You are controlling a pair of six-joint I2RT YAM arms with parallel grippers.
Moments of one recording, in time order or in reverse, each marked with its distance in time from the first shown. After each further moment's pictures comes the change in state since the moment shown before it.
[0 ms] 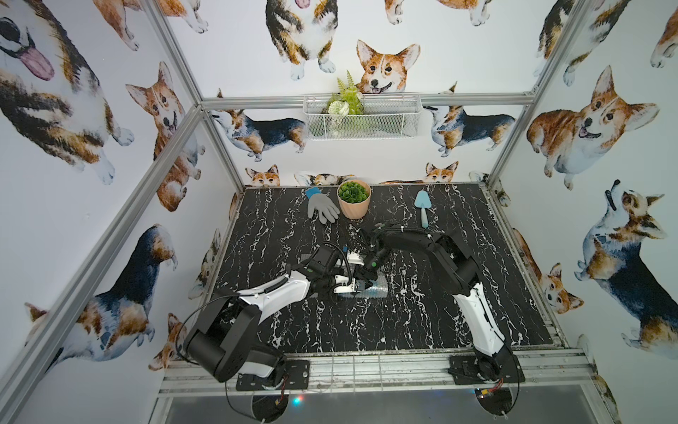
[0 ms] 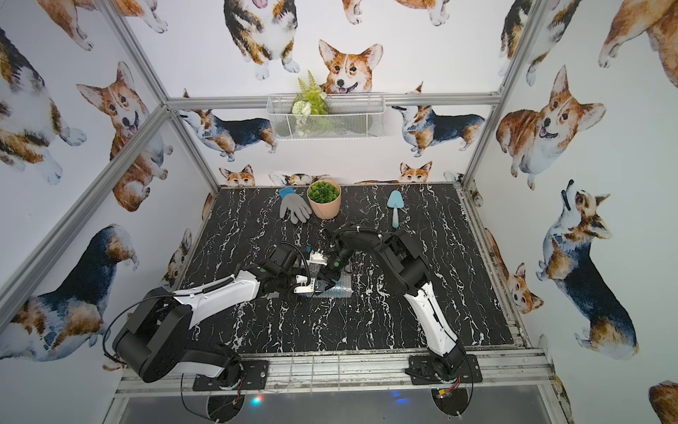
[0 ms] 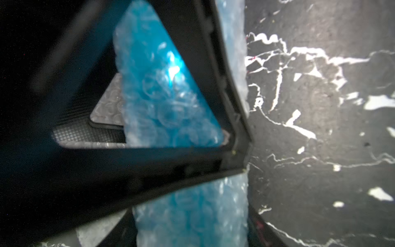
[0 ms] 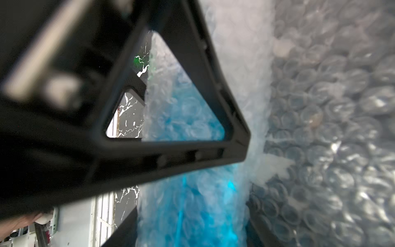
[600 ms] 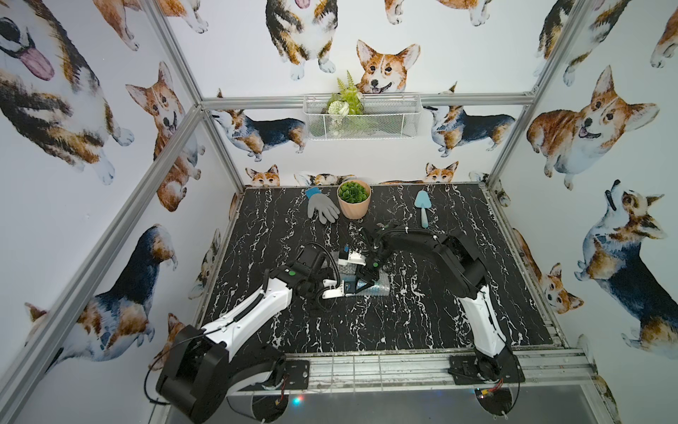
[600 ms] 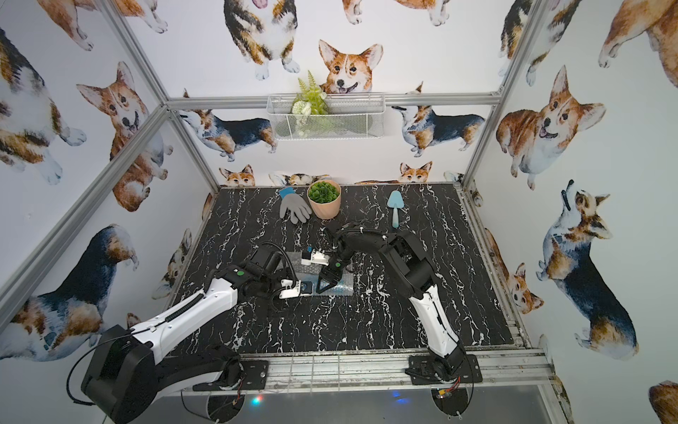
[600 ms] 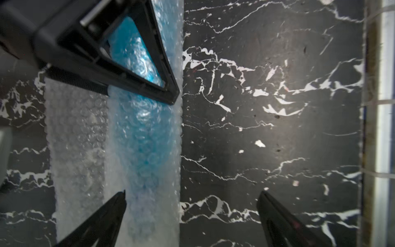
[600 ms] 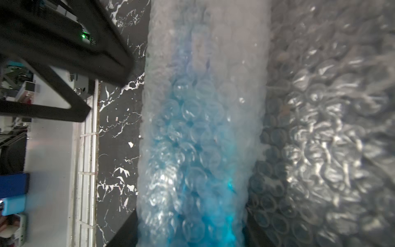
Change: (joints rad) left arm 0.051 -0.224 0.004 -0.289 0.104 -0.051; right arm 0.002 -0.060 -0.063 0.083 0.085 0.018
